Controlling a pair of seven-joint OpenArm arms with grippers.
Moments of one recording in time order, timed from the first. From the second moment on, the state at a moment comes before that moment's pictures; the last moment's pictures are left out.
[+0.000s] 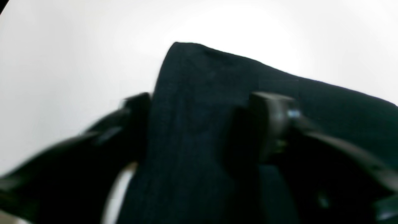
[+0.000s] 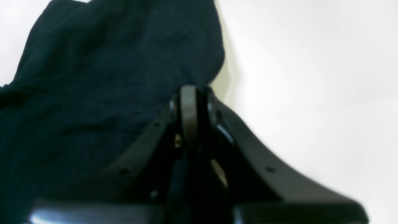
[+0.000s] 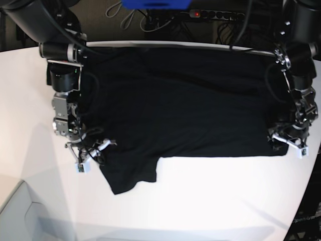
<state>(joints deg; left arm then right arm) -28.7 -23.7 -23.2 26.0 -4.9 -23.9 8.5 26.6 5.8 11.3 38.0 -0.6 25.1 -10.1</state>
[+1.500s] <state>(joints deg) -3.9 -18.3 -34.0 72.8 -18.1 -24.8 28.2 -12.9 3.7 11.6 98.1 -1.6 25.5 -13.7</state>
